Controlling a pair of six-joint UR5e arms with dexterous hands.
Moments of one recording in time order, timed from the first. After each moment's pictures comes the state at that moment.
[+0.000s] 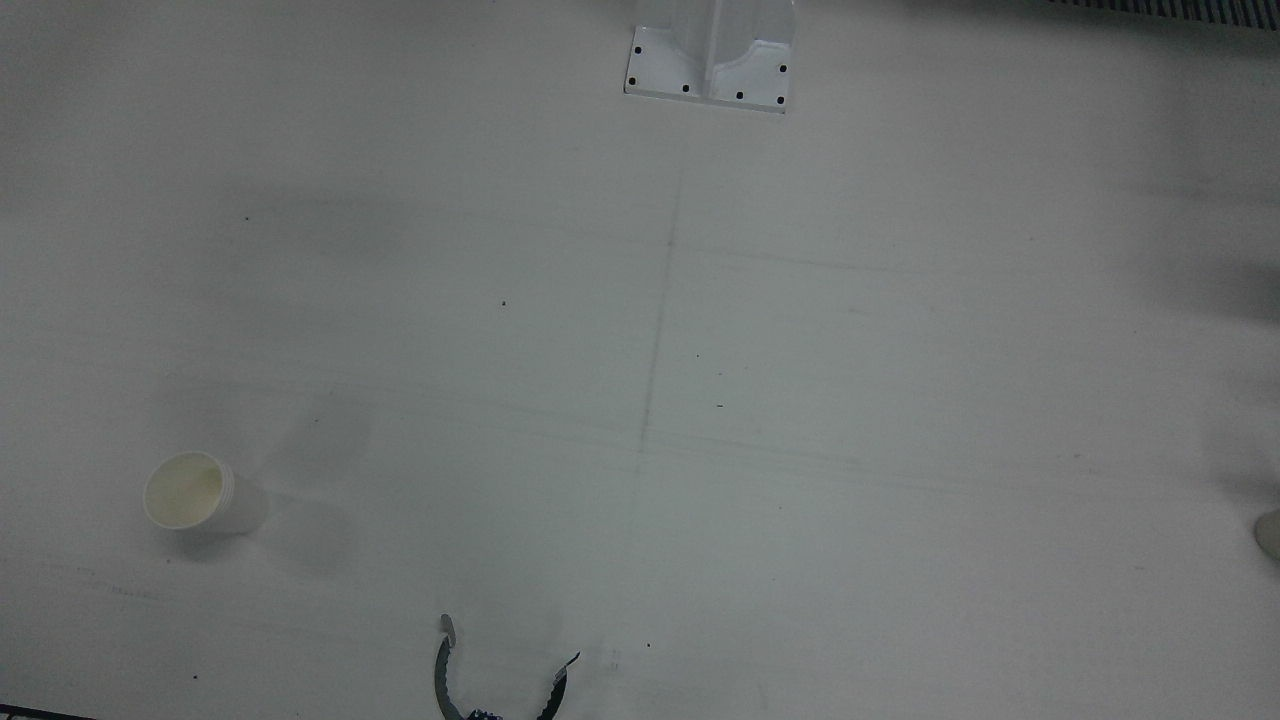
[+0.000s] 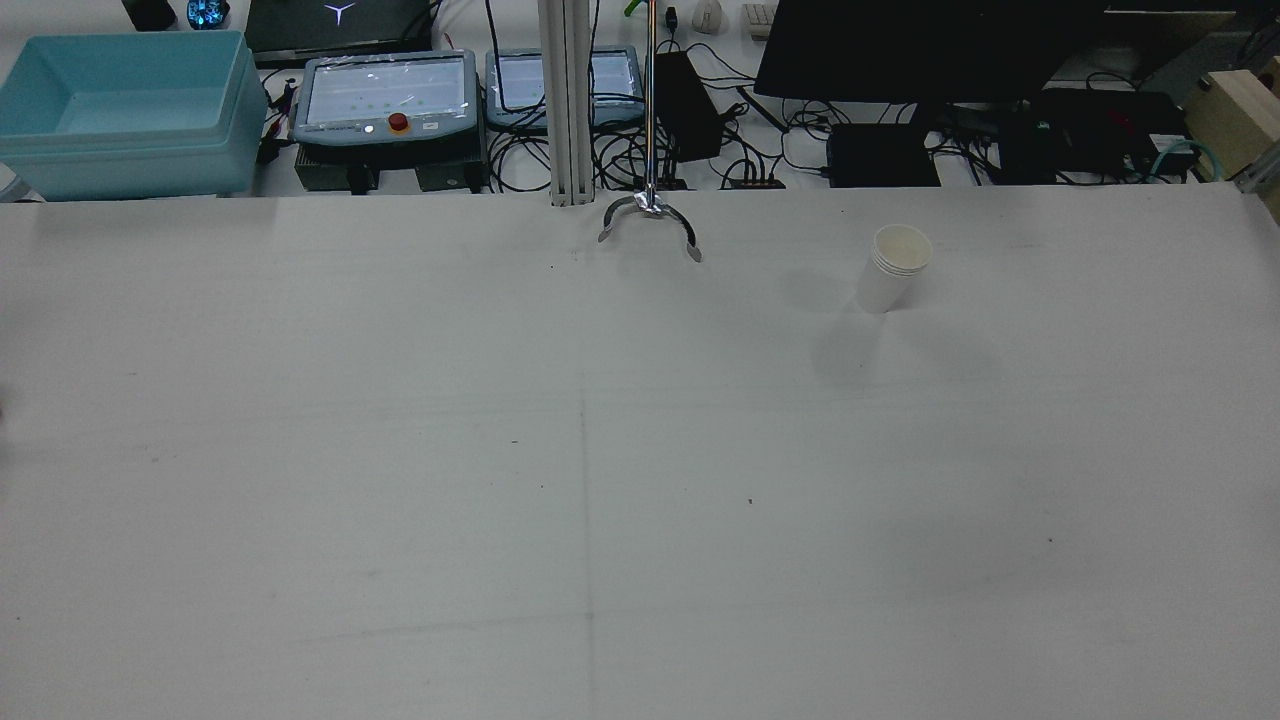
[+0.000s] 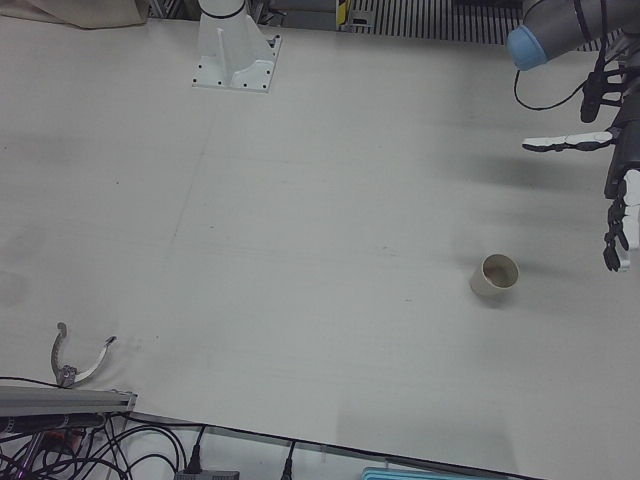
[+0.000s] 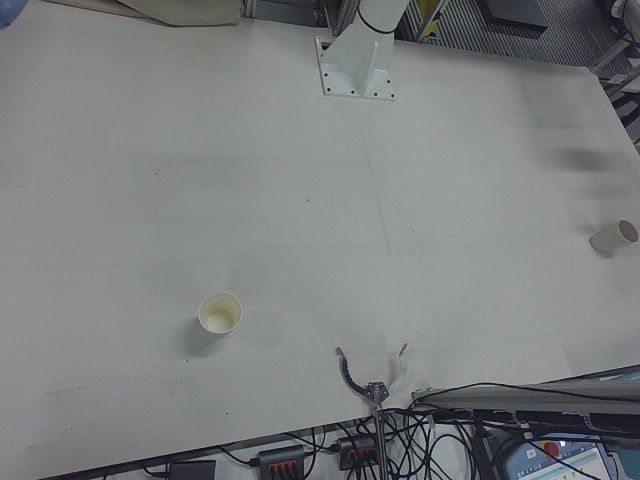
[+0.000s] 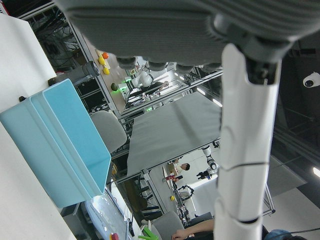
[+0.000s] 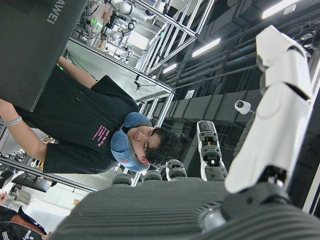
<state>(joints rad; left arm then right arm) -1.57 -1.40 -1.83 -0.08 1.79 0.40 1.69 -1.50 1.61 -2.97 -1.56 -0.38</state>
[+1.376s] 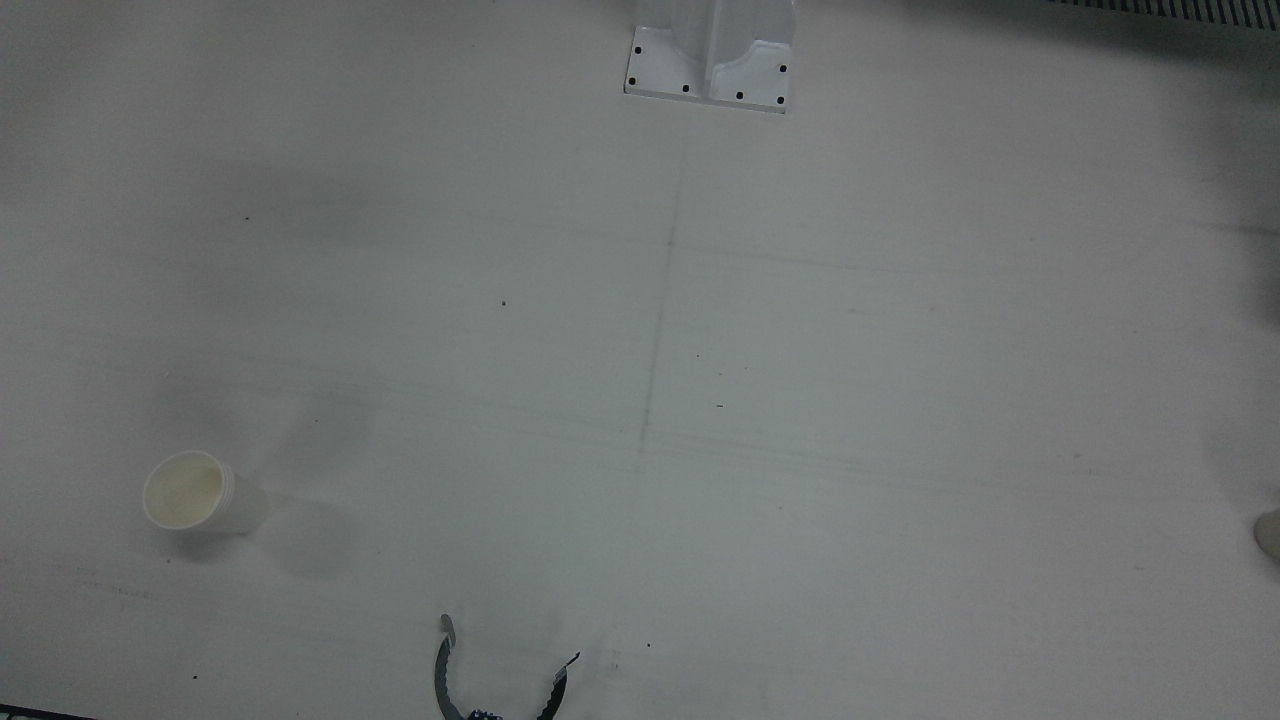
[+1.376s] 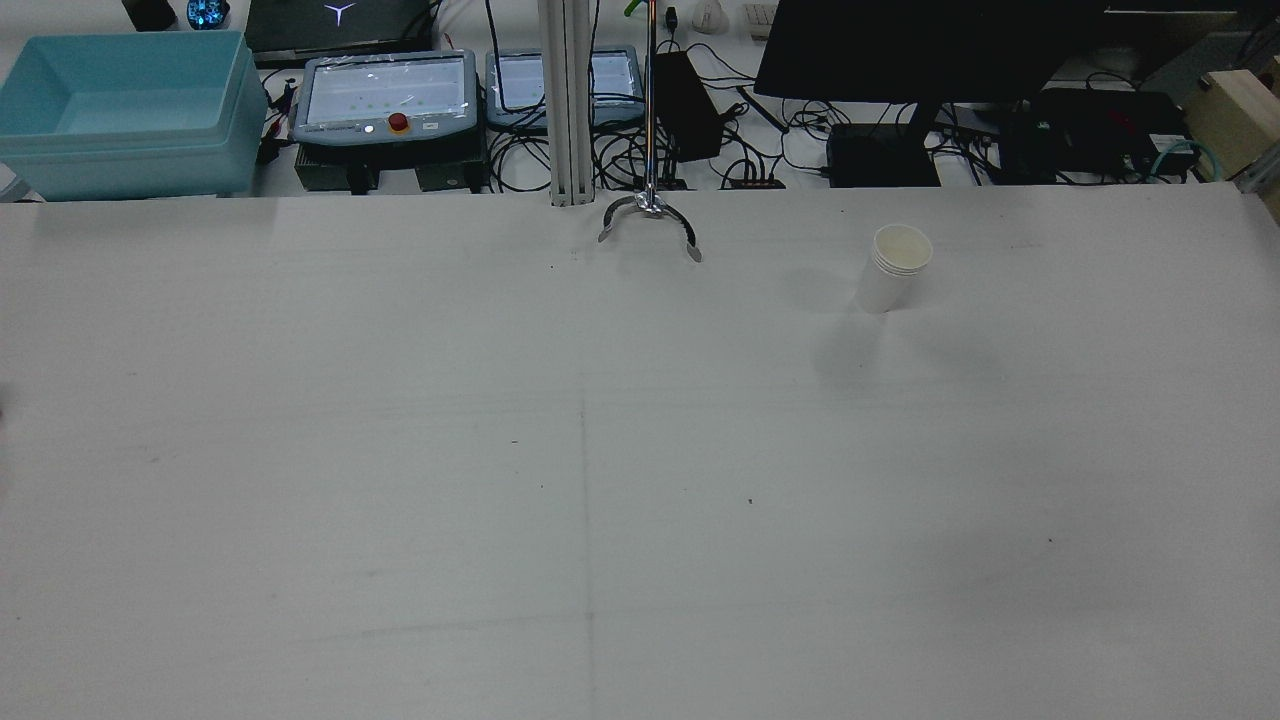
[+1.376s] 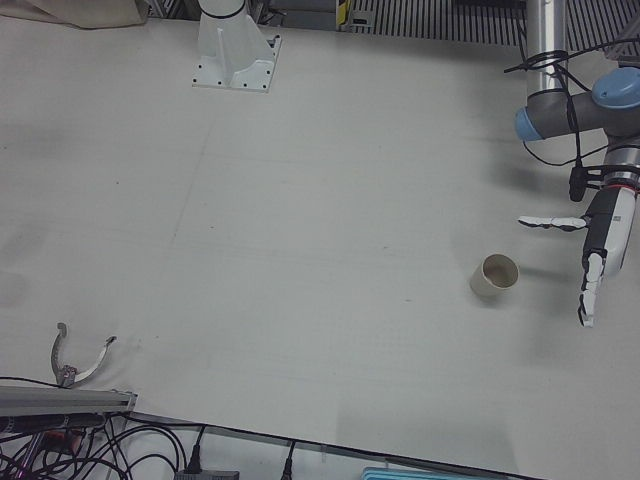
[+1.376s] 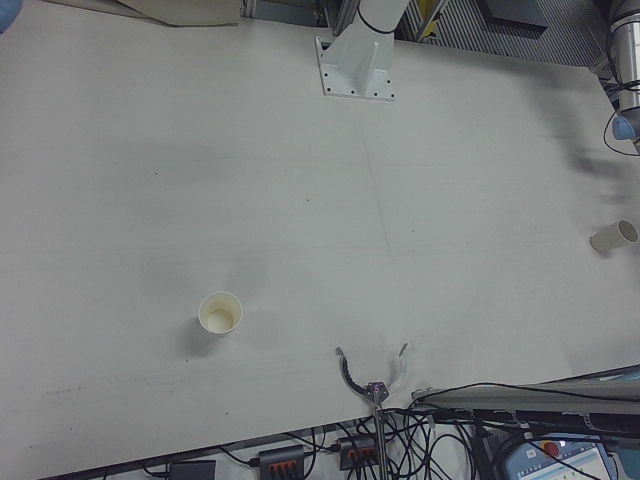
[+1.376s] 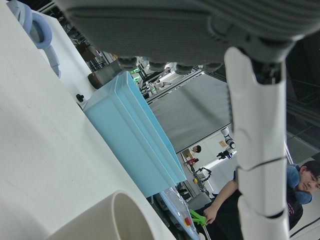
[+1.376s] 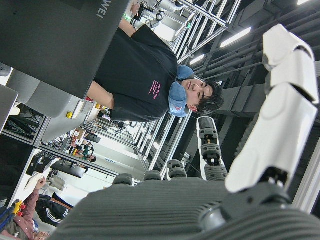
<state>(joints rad) -1.36 -1.49 -1.25 -0.58 1.64 0.55 1.69 -1.55 1.57 -3.00 -1.56 -0.39</state>
